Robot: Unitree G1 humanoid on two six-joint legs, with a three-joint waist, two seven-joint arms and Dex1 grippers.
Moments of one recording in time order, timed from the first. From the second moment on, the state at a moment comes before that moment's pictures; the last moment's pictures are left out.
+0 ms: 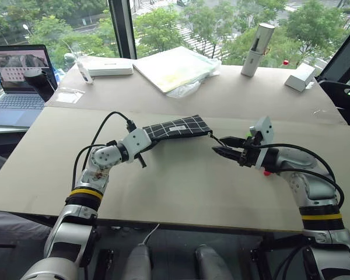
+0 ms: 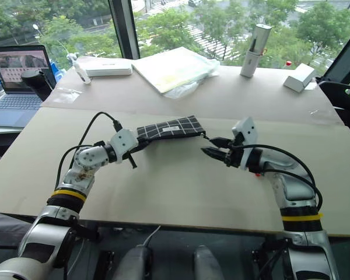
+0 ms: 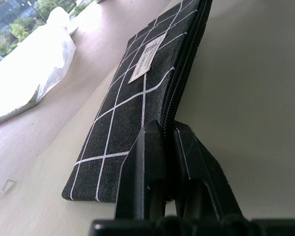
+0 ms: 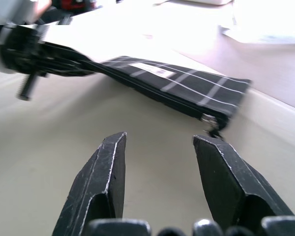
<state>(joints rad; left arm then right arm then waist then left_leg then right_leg) -0.66 0.42 -0.09 0.58 0.09 -0.28 -0.78 -0.51 -0.58 -0.06 0.12 0.35 0.47 0.84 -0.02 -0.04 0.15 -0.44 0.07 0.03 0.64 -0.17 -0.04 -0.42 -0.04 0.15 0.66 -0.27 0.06</state>
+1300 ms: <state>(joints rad) -0.65 0.40 -0.10 0.50 0.07 -0.21 -0.74 -0.73 -0.37 0.12 0.52 0.04 0.20 0.74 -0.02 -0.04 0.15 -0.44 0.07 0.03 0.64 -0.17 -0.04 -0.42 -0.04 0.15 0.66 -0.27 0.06</state>
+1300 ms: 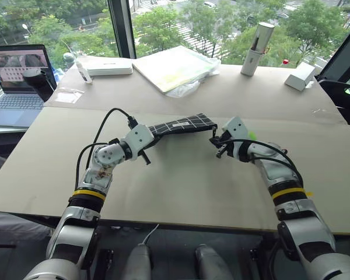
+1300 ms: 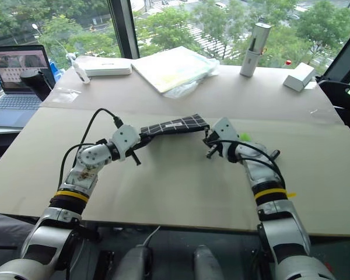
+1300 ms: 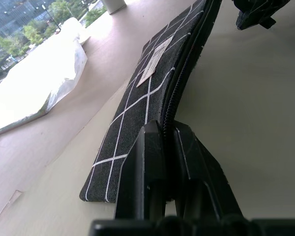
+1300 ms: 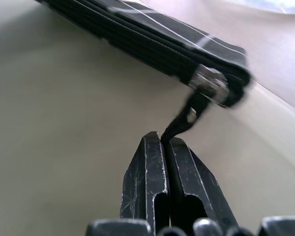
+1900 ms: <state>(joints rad) -0.65 0.40 -0.11 0.51 0.07 -0.21 -0.73 -0.81 -0.23 0.20 0.52 0.02 0.25 0.76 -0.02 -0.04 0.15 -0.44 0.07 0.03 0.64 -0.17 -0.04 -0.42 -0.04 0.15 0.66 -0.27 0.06</state>
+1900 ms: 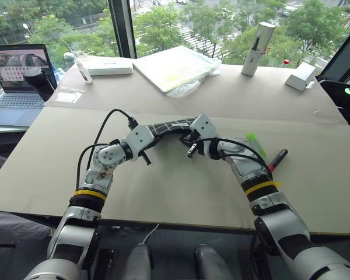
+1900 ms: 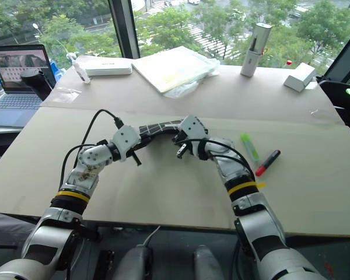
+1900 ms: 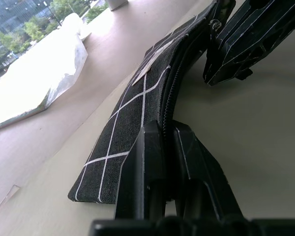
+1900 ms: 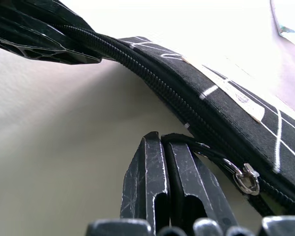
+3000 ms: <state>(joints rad) -0.62 0.39 -0.08 0.38 -0.04 -0.05 -0.74 -0.33 -0.66 -0.18 -0.26 0.37 0.72 0.91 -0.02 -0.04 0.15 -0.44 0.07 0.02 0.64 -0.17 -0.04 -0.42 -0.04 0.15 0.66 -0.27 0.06</state>
